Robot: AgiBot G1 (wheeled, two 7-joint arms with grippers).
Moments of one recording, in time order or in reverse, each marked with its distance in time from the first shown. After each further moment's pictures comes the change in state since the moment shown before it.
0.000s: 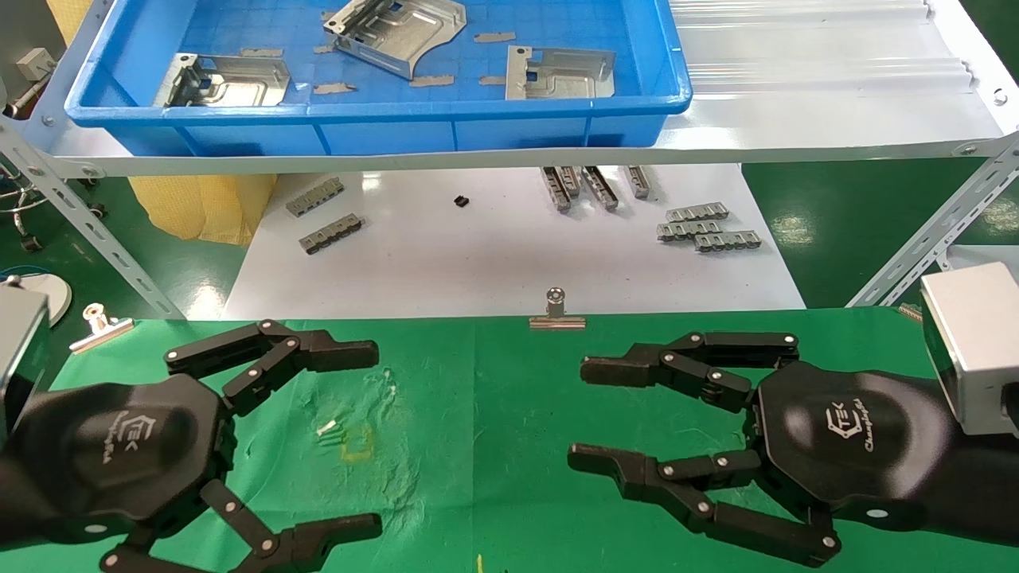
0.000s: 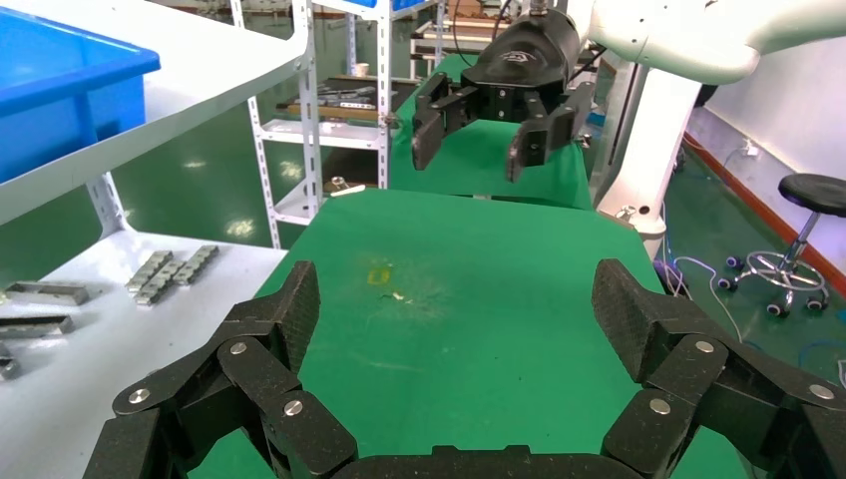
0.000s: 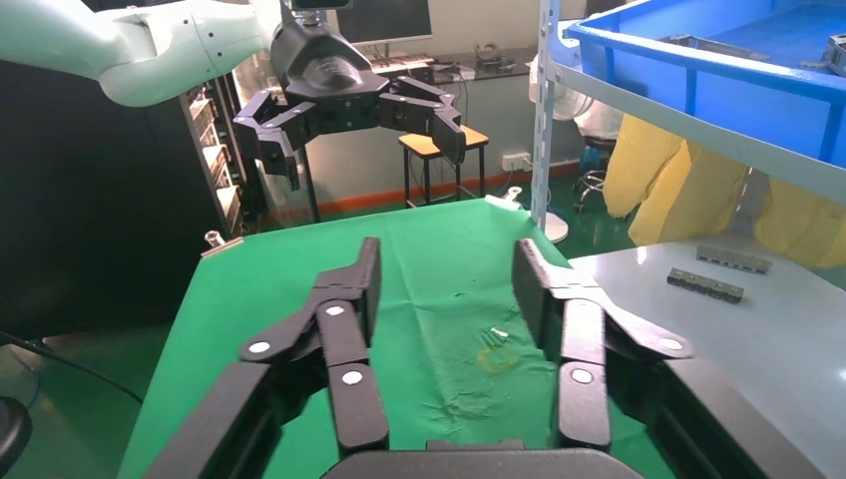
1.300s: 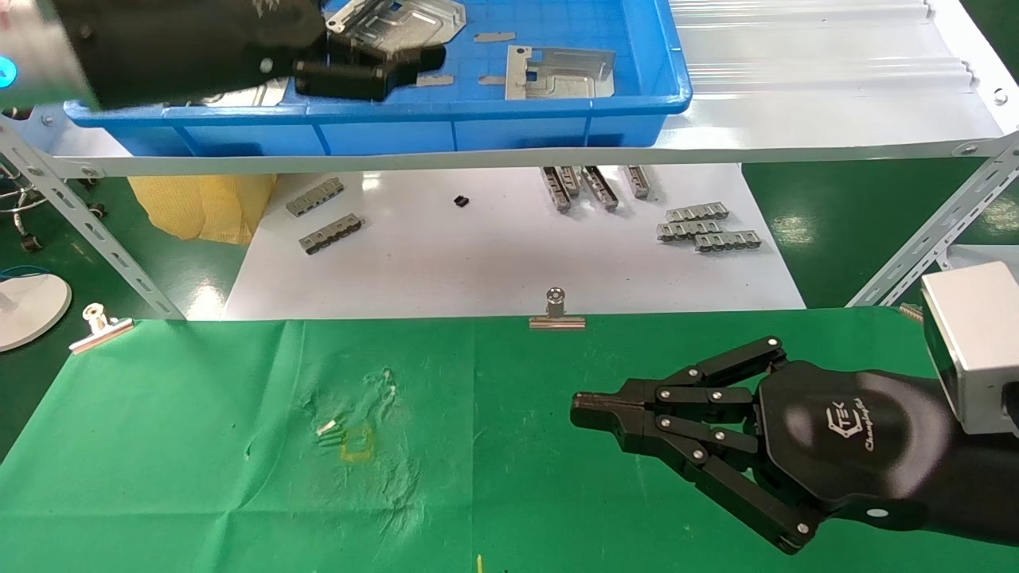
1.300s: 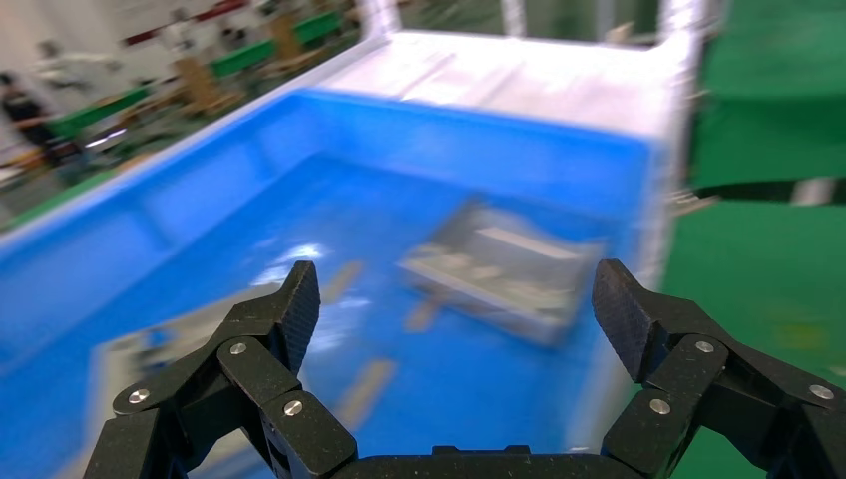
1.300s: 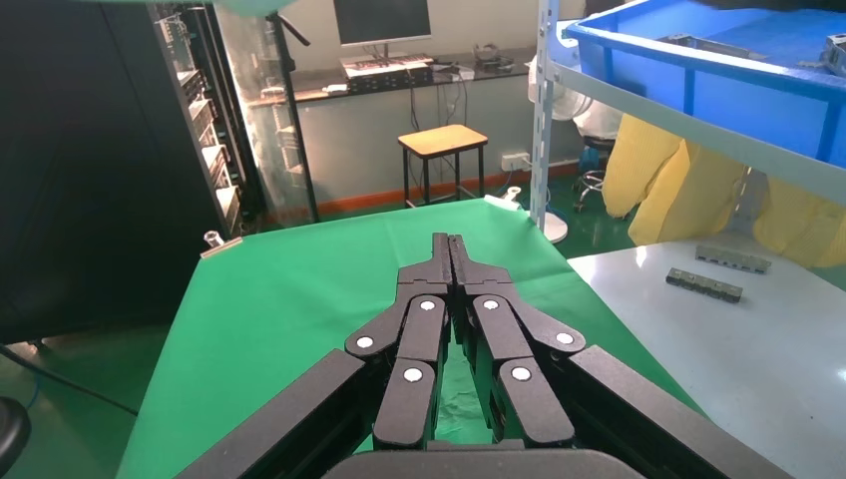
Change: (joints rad) left arm -0.800 0.462 0.179 0.851 0.480 -0.267 0.211; right arm 0.000 0.000 0.000 0.000 0.000 0.000 0.000
